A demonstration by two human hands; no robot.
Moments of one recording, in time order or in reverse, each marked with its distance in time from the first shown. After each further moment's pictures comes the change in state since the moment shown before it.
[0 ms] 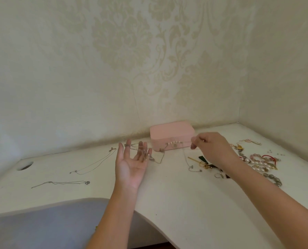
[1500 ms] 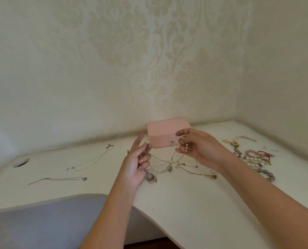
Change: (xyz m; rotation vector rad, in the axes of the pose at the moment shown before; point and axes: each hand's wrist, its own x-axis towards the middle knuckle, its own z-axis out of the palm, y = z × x) left_hand -0.008 -0.008 0.004 0.432 -0.136 -0.074; right_hand 0.002 -0.001 0.014 0.927 -0.361 0.134
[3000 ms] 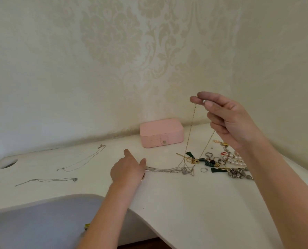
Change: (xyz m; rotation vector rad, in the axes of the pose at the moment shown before) left_hand -0.012 -0.010 0.014 1.857 0.464 0.007; right_hand -0.035 -0.067 -0.035 -0.057 0.044 -0.415
